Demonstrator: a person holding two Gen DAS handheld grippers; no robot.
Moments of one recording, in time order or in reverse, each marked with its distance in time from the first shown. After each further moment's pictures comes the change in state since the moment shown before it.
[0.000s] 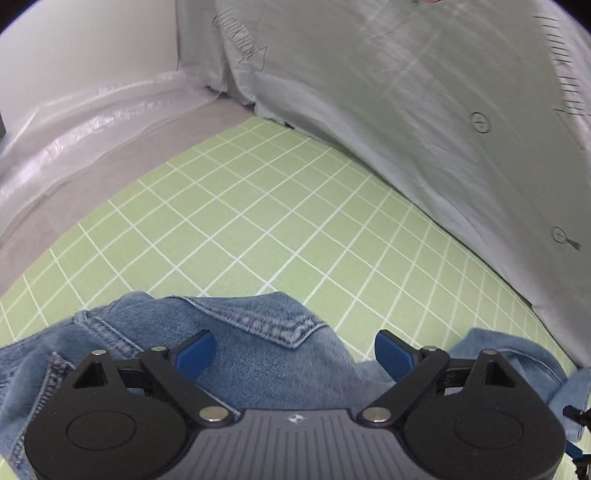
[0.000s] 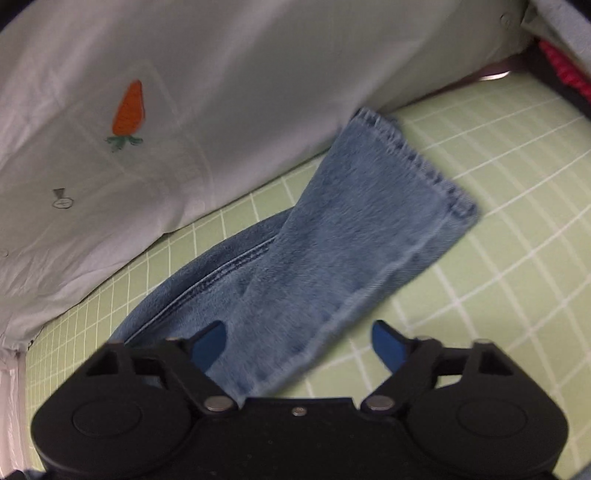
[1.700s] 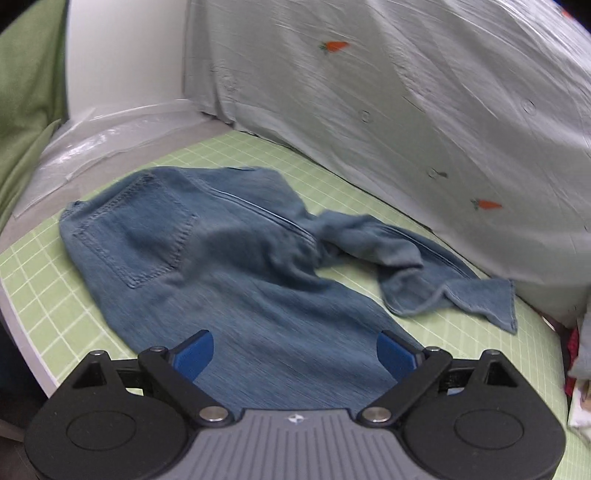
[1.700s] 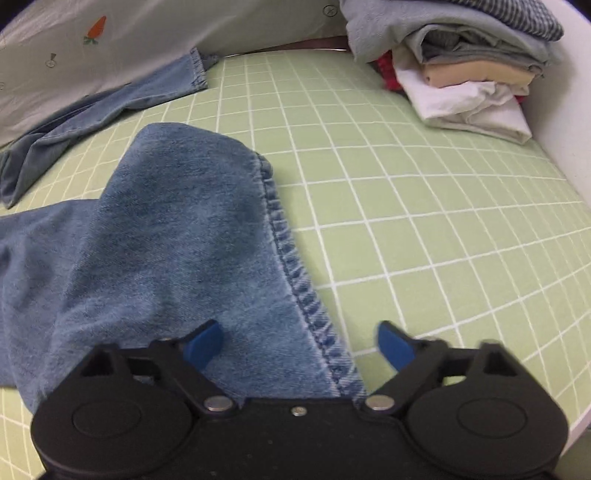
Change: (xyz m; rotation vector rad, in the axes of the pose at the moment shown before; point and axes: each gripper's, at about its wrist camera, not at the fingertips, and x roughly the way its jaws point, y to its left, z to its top) left arm -0.207 -0.014 -0.227 0.098 -0.161 -0.145; right arm -0.182 -0.259 -0.173 -0.321 -0.028 -0.216
